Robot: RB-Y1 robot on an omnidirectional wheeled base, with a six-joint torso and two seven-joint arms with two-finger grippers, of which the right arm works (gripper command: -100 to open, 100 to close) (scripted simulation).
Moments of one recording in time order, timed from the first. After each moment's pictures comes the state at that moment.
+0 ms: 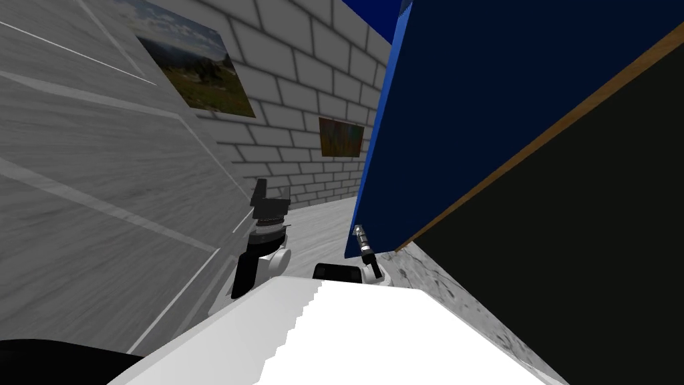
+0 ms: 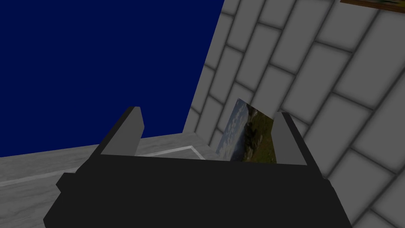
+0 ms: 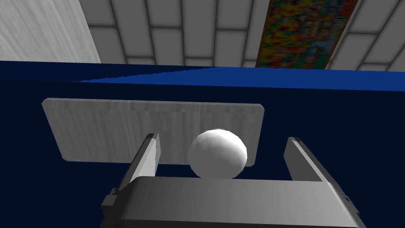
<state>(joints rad) 0.01 -0.07 0.24 -0.84 -0.05 -0.77 -0.02</state>
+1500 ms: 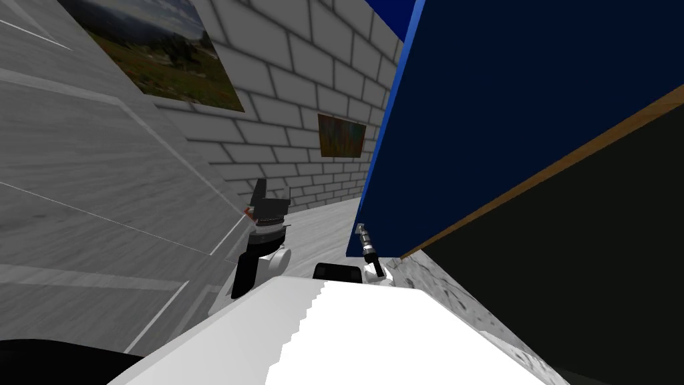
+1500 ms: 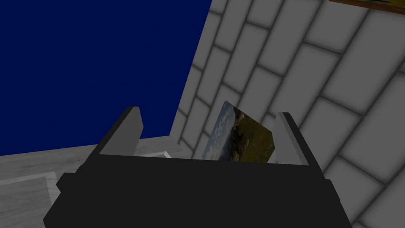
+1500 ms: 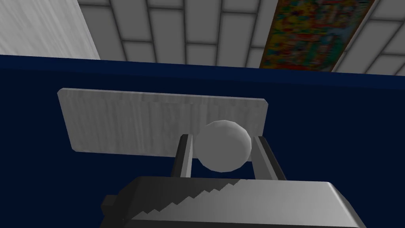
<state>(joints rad) -0.01 -0.07 0.19 -0.80 -0.07 -0.77 0.00</state>
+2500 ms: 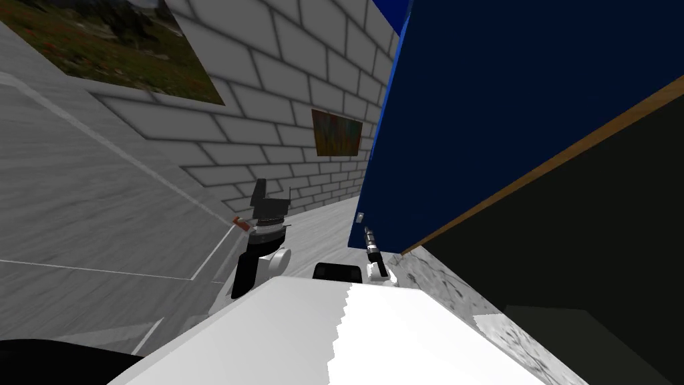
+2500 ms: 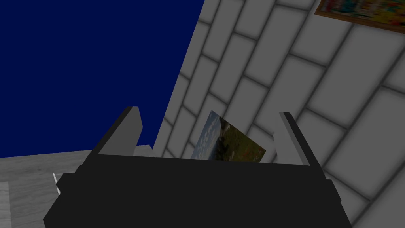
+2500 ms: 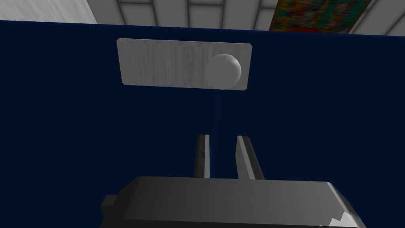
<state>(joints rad) 0.01 -0.08 0.12 -0.84 -0.11 -0.74 0.02</state>
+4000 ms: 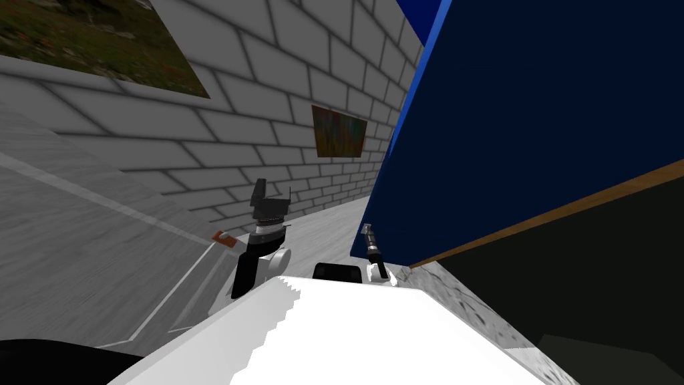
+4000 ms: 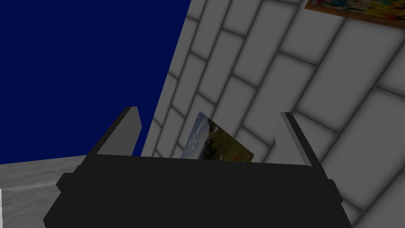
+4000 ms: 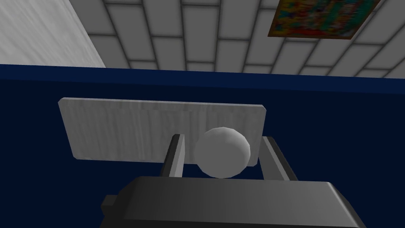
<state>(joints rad) 0.02 -0.07 0.10 -0.83 -0.12 -0.78 0.03</state>
